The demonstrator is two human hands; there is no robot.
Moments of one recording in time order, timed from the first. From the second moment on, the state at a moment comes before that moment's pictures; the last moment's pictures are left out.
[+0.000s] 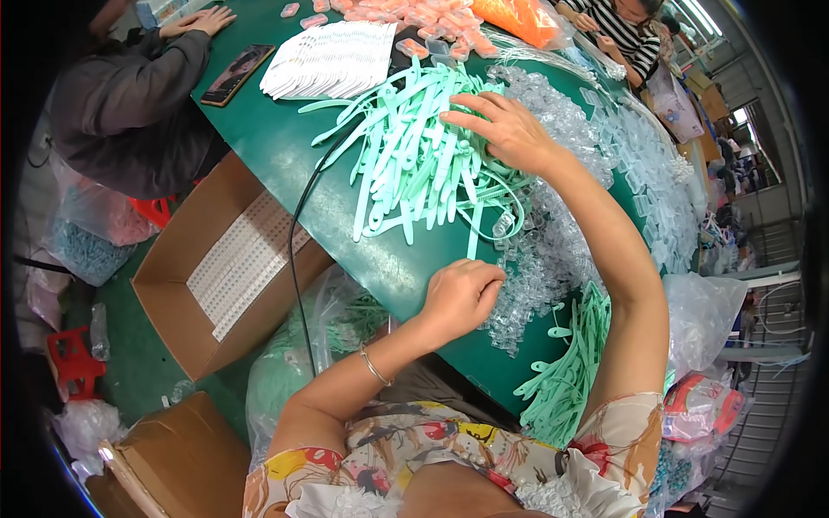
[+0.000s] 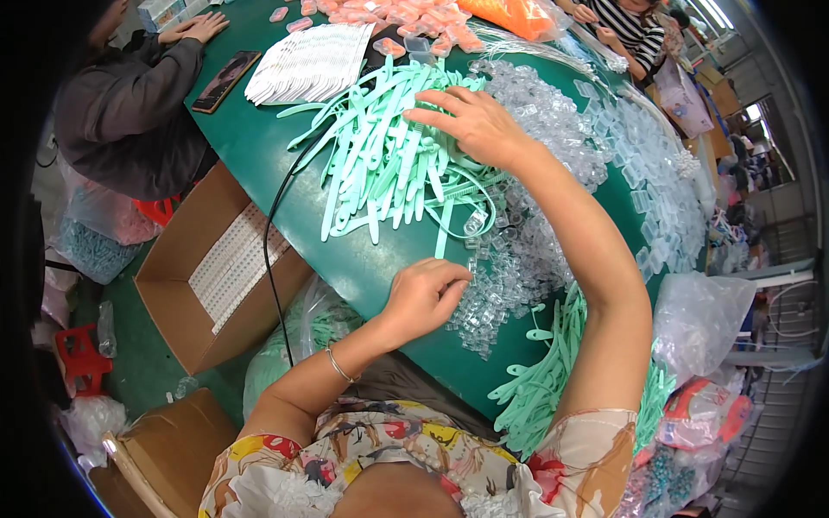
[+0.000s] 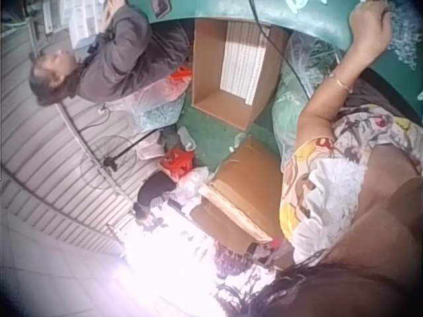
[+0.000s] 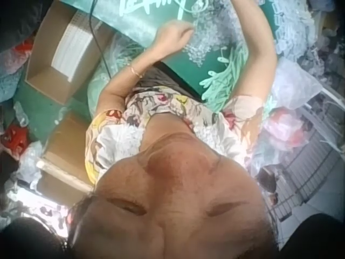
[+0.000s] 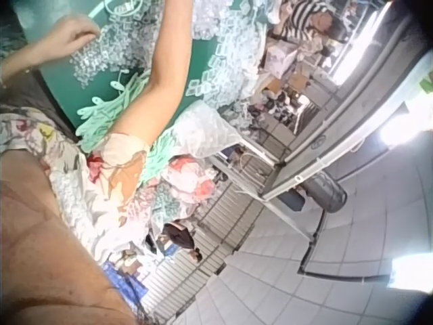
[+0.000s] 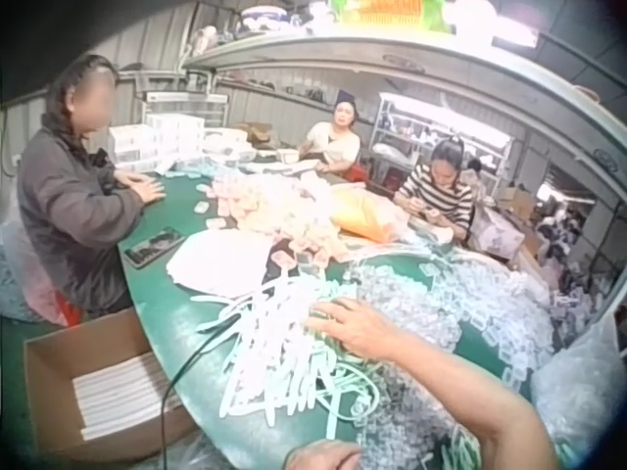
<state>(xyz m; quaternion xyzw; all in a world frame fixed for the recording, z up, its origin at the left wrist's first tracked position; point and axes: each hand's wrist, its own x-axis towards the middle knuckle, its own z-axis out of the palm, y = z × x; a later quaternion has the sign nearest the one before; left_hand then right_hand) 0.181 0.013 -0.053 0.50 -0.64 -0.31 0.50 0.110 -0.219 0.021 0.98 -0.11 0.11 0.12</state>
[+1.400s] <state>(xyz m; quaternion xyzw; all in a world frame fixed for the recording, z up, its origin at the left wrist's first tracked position) 0.286 -0.051 -0.019 0.59 -0.62 0.00 0.51 0.126 -0.211 0.019 0.98 0.07 0.12 0.15</state>
